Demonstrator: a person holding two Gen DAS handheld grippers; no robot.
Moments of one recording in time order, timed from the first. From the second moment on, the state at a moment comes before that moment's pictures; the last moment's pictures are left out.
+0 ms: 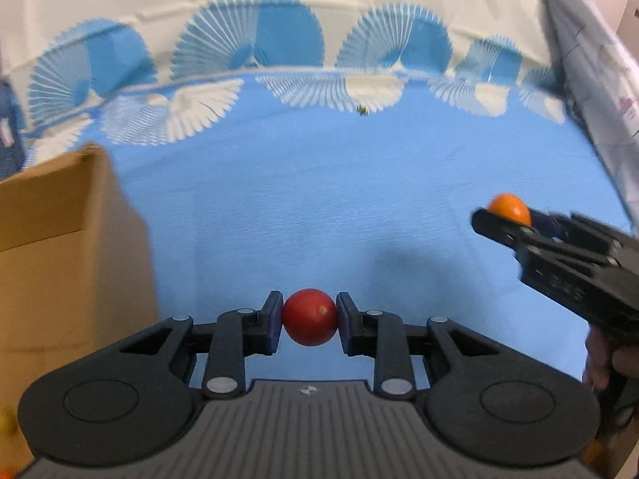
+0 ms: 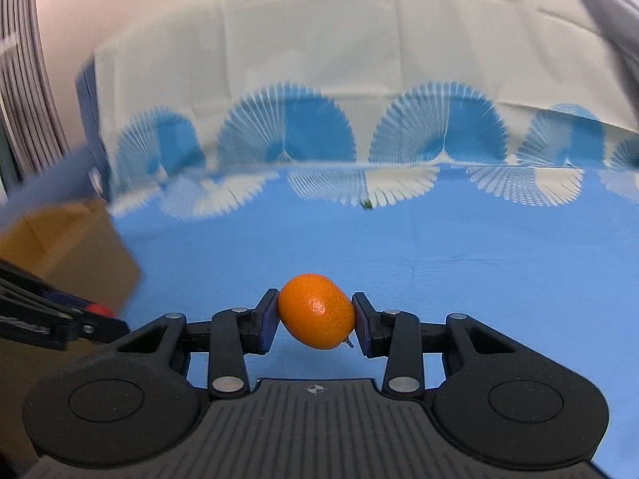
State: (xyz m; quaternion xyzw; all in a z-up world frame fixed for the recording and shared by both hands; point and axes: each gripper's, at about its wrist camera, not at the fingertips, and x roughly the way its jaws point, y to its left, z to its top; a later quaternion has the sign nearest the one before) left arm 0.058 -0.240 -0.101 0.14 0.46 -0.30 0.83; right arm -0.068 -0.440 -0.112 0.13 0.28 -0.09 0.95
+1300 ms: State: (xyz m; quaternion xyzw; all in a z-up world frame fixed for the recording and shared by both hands) left arm -0.111 0.082 0.010 0.07 0.42 -0.17 0.89; right arm -0.217 -0.128 0.005 0.09 0.30 0.09 0.95
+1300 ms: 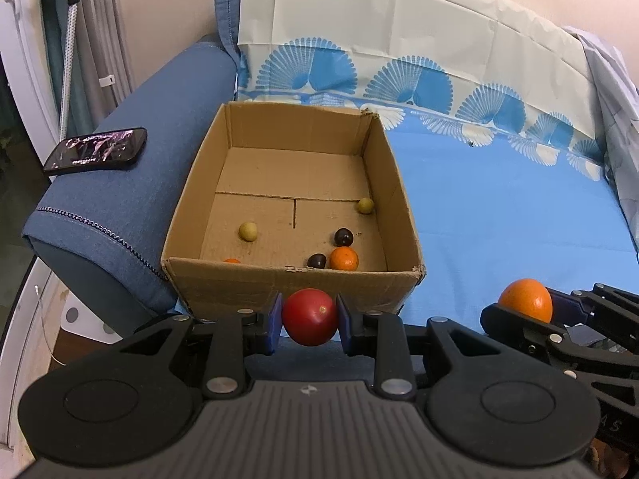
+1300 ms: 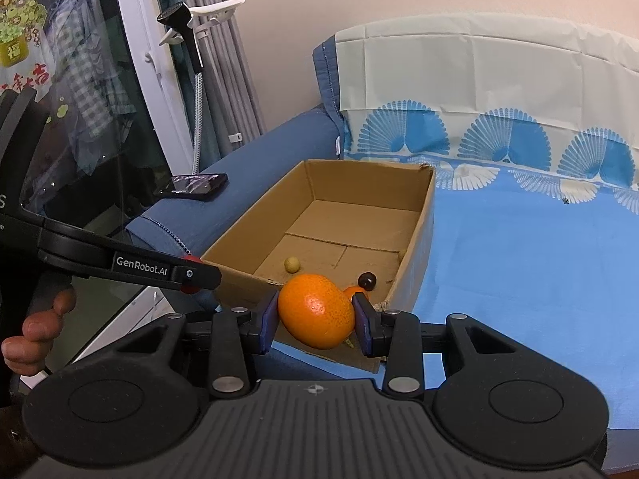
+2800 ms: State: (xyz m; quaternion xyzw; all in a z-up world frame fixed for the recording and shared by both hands) left arm -0.034 0.098 0.004 0.03 0.44 -0.15 0.88; right arm -0.156 -0.123 -0.008 0.09 0.34 0.07 0.93
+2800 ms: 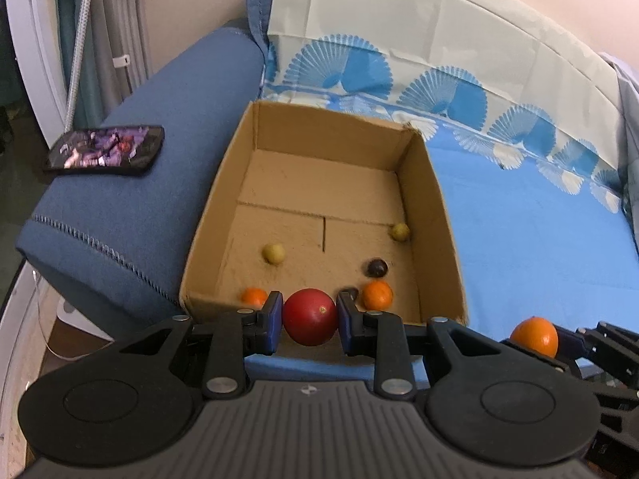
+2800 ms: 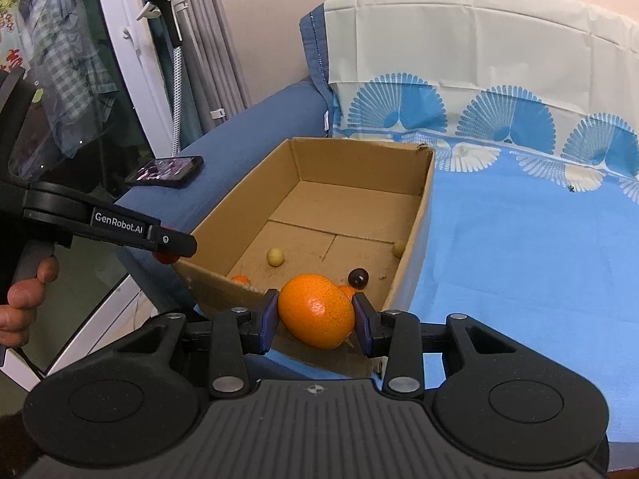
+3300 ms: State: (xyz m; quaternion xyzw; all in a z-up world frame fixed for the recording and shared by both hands) left arm 0.052 0.078 -0.013 0.04 0.44 -0.12 0.89; right arm -0.070 -0.124 -0.027 0.09 0.35 0.07 0.93
